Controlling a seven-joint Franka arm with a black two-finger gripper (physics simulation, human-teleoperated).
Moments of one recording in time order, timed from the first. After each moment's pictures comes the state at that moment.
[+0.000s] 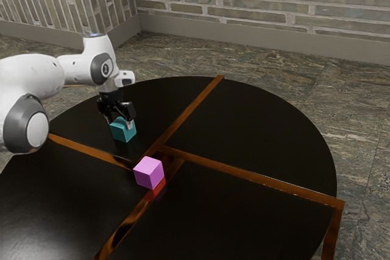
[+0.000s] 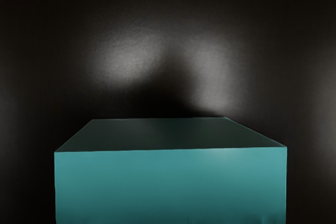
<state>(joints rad) 0.24 0.84 0.07 -1.19 -0.11 1.93 0.34</state>
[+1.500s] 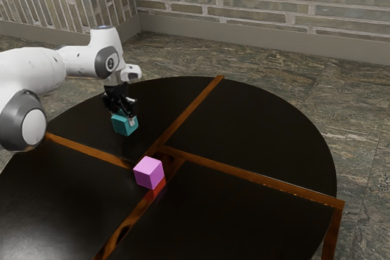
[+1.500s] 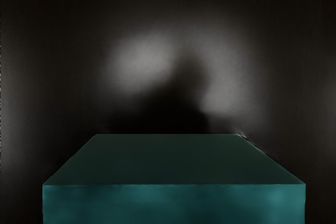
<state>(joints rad) 0.20 0.68 0.05 -1.32 -0.05 1.92 0.28</state>
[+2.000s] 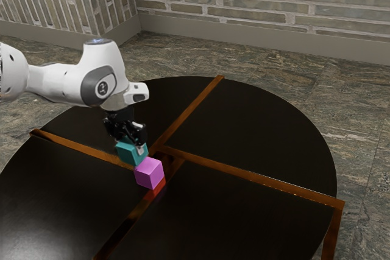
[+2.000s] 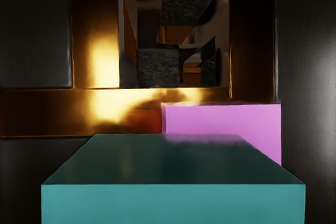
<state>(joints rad) 0.02 0.15 0.02 -2.08 -0.07 2.20 0.10</state>
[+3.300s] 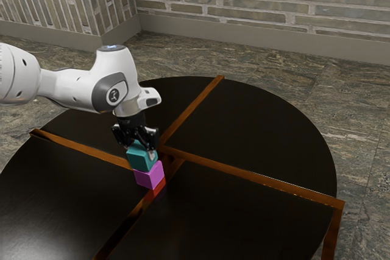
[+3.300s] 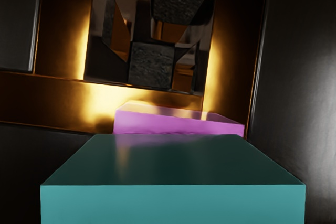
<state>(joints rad) -0.01 0.18 0.00 -2.07 -0.07 2.21 -0.08</state>
